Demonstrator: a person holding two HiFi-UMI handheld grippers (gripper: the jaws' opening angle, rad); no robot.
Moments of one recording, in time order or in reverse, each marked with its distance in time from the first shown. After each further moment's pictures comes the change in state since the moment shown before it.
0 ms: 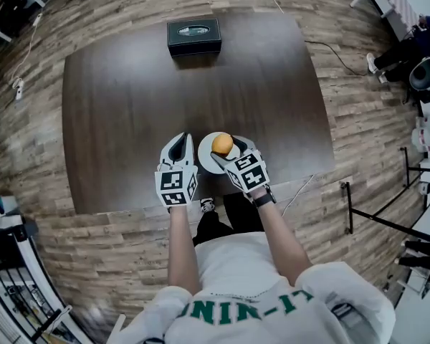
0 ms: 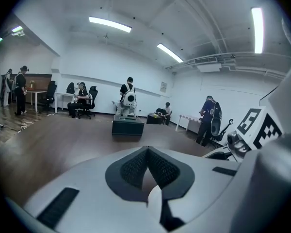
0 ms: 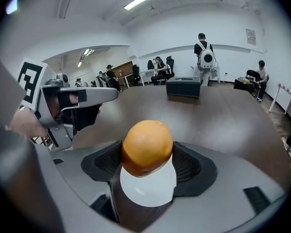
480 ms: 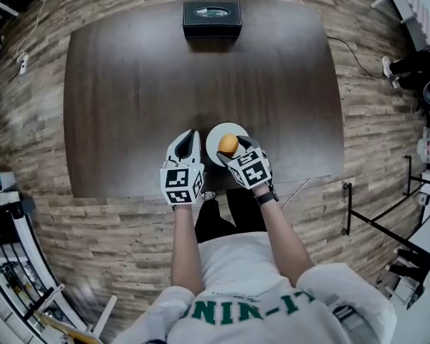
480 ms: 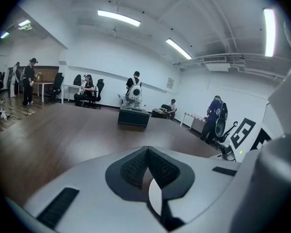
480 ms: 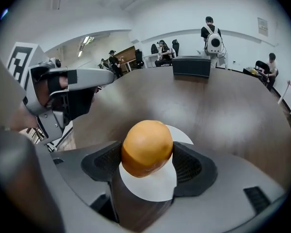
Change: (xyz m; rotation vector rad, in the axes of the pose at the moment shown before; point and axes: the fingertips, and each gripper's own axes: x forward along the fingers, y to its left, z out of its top) left arm 0.001 0.017 -0.040 -0.076 0.058 0.040; right arm 0.045 0.009 -0.051 -0.009 0.172 0.048
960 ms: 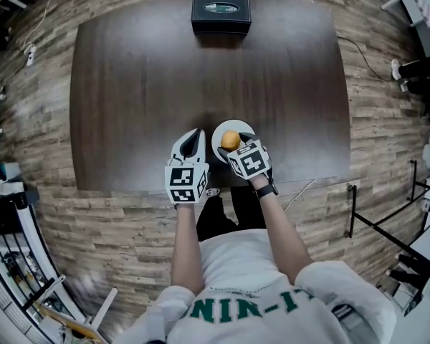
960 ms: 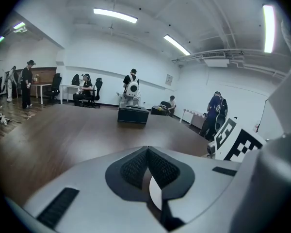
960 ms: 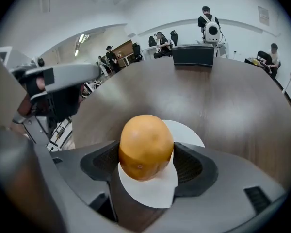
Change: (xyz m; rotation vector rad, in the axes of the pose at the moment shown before) left arm -0.002 -0.002 -0.008 0.024 0.042 0.000; right arm 0.027 0.000 -0.007 0.052 0.081 0.032
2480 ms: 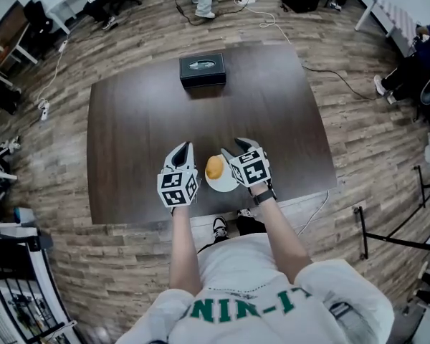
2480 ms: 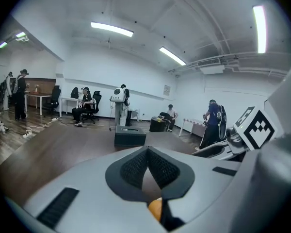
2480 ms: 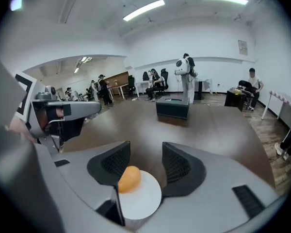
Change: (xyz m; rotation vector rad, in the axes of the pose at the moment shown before) left arm -0.020 -0.023 0.098 0.039 -0.123 0.010; right arm -0.140 -0.032 0.101 -0.025 -0.374 -0.146
